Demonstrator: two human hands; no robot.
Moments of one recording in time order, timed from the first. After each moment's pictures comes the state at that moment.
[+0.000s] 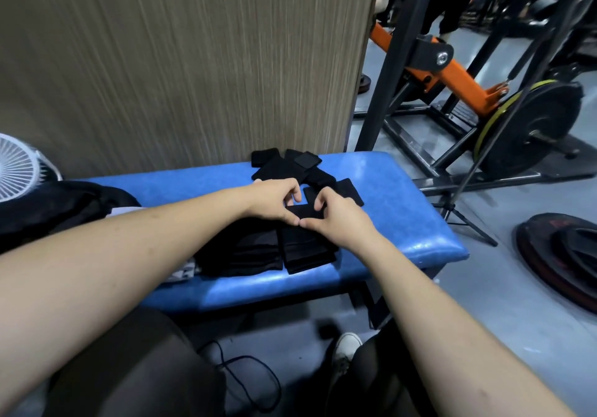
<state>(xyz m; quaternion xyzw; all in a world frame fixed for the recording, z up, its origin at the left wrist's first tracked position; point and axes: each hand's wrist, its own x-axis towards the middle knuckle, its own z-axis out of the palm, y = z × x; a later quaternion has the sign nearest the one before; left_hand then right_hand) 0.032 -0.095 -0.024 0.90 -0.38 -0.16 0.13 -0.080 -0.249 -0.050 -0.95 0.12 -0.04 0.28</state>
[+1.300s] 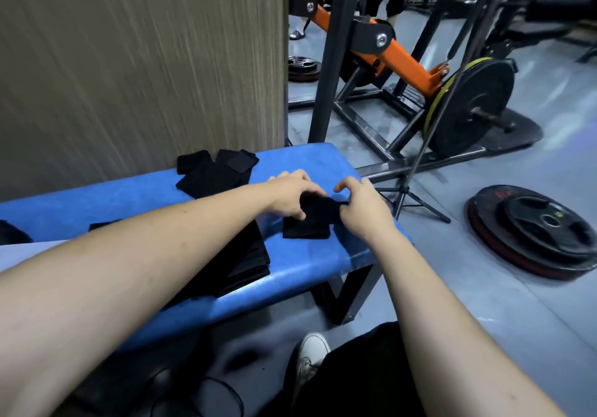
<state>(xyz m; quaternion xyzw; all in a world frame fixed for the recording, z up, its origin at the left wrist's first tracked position) 0.016 -0.250 -0.034 0.86 -0.47 -0.18 0.06 -0.105 -0.384 -0.062 -0.92 0.28 -0.09 0.25</state>
